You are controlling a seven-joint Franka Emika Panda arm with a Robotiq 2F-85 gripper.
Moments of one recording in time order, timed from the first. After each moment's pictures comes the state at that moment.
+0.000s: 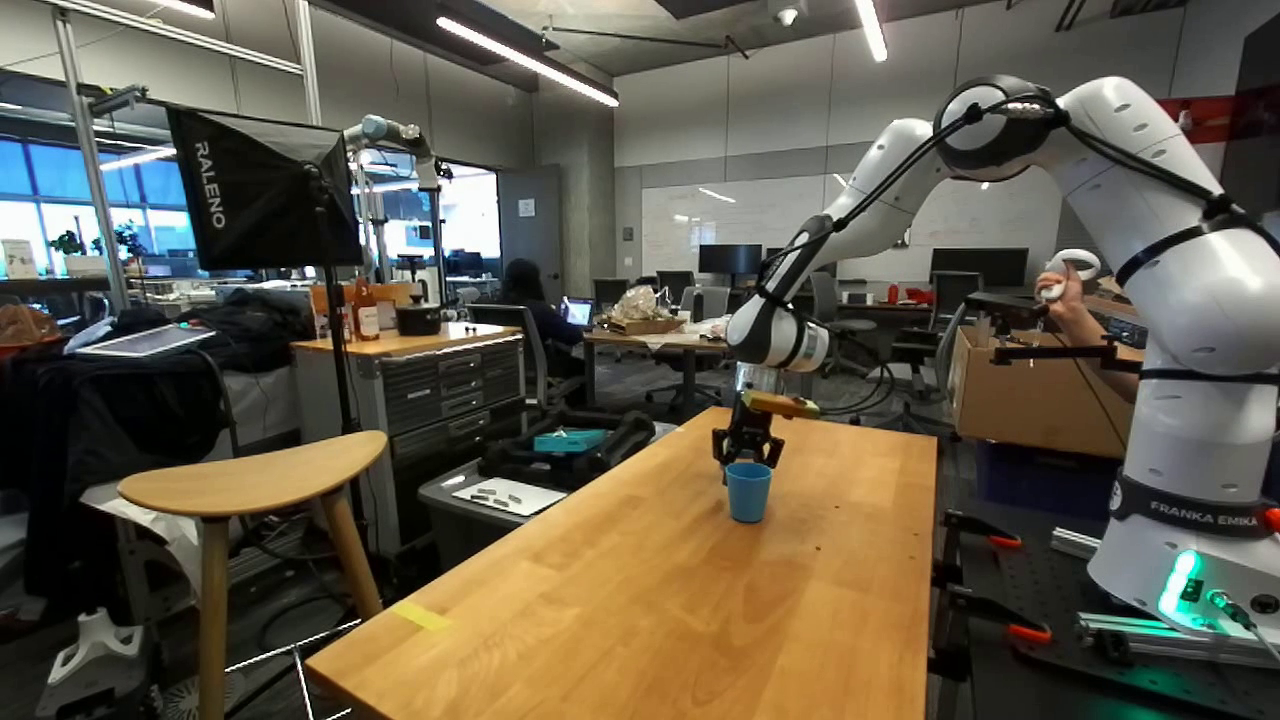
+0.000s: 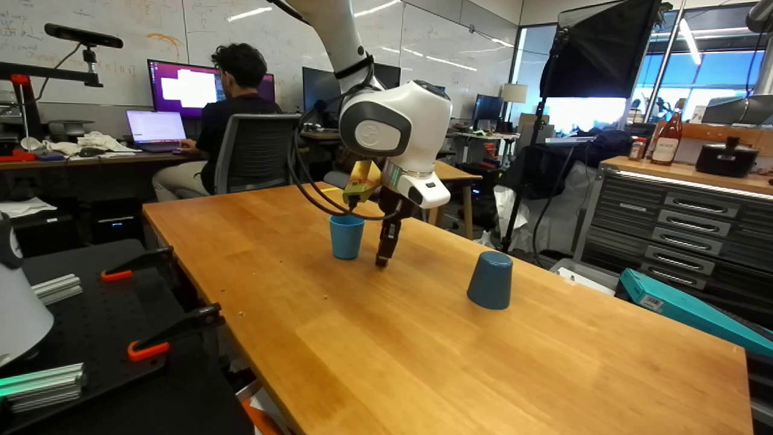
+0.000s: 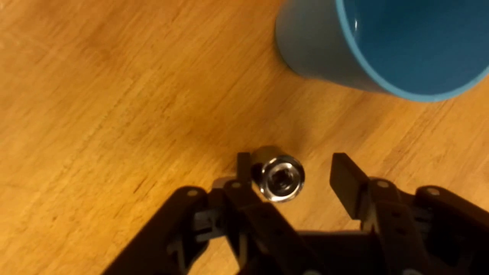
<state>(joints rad) -0.23 0.56 0.03 -2.09 0.48 2.58 0.17</state>
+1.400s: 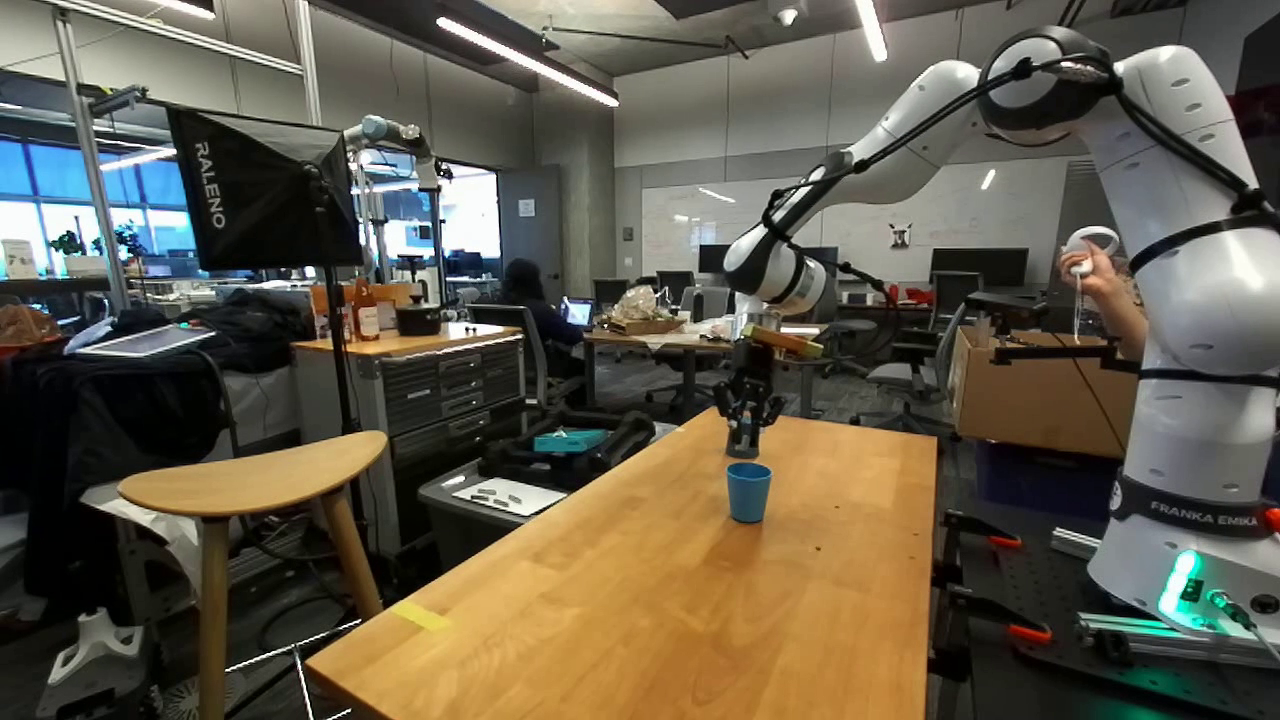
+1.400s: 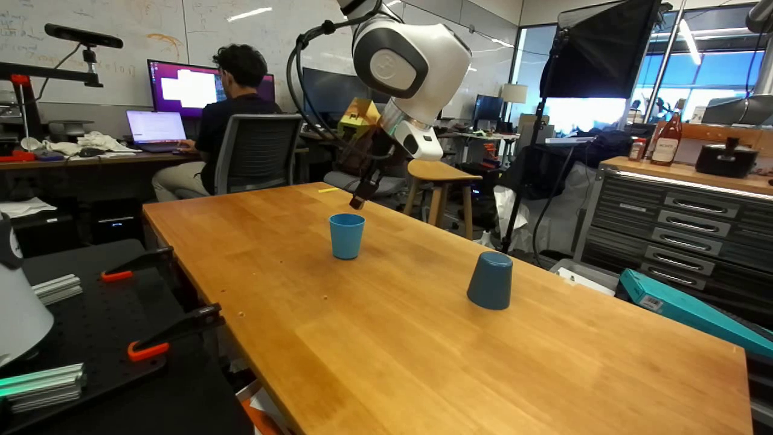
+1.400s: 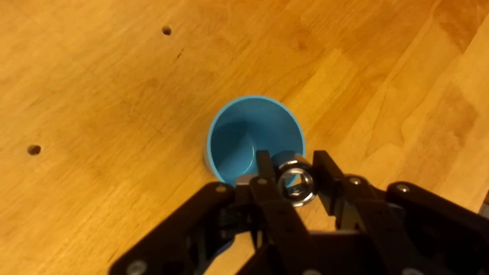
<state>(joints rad) -0.21 0.38 0.00 -2.05 0.56 2.10 0.19</state>
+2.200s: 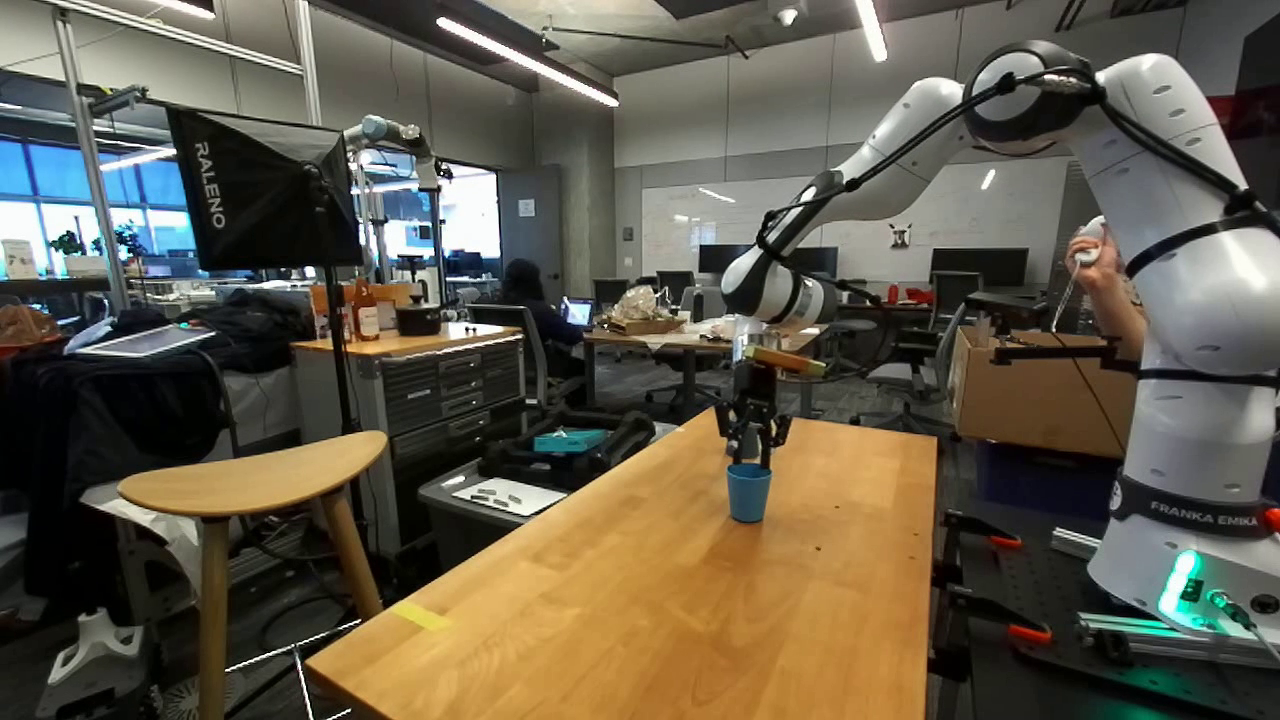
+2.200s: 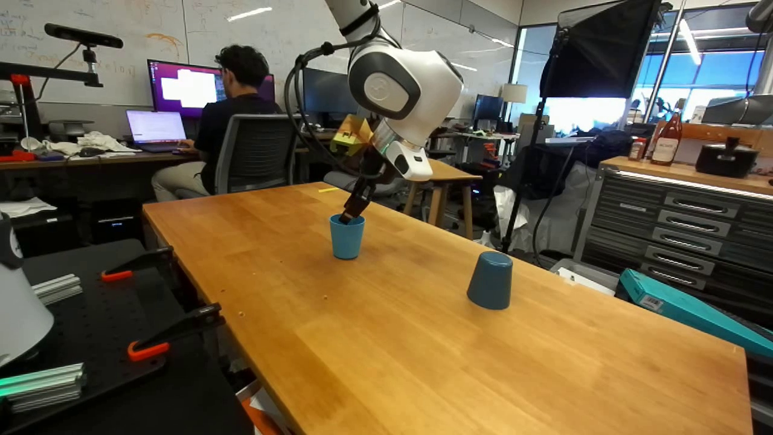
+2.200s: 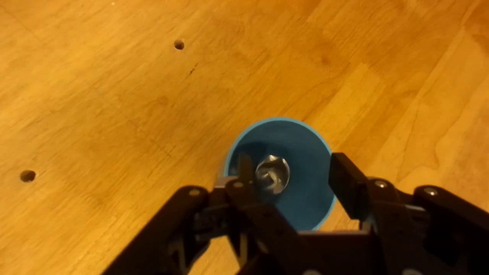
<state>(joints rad) -0.18 0.43 -0.02 -2.06 0.57 2.12 0.16</state>
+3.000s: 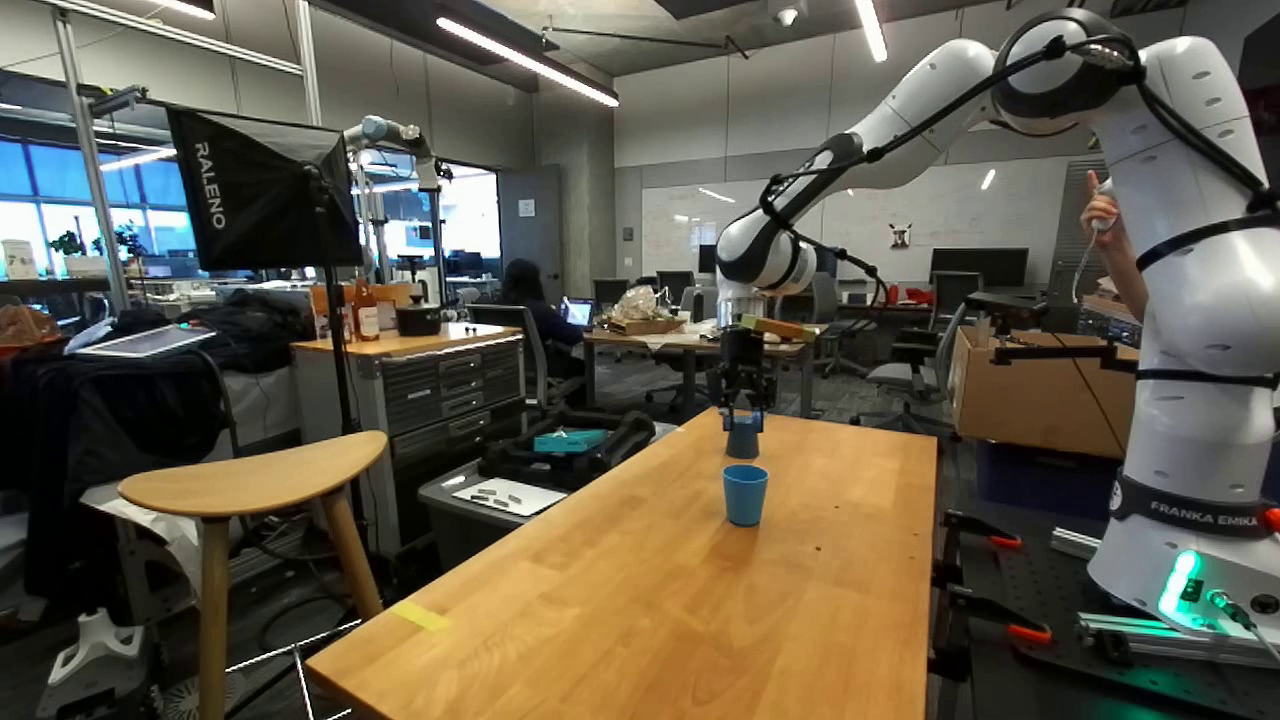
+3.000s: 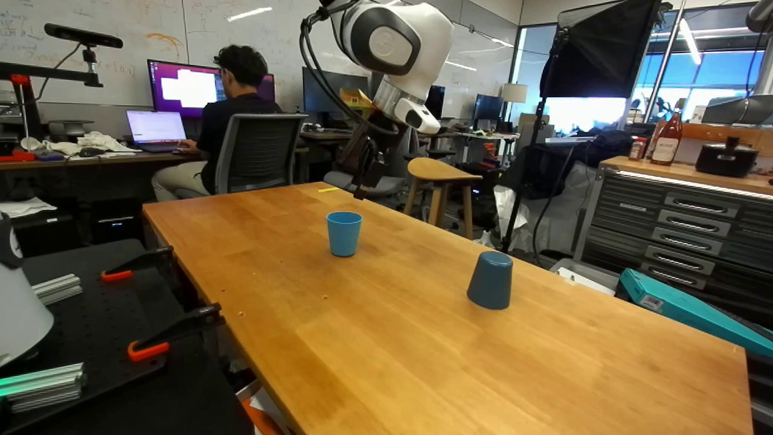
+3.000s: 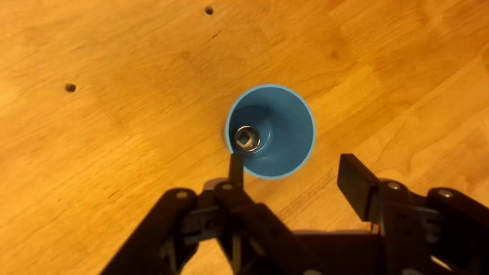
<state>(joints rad) -0.12 0.33 -0.03 -2.02 0.35 2.10 0.15</state>
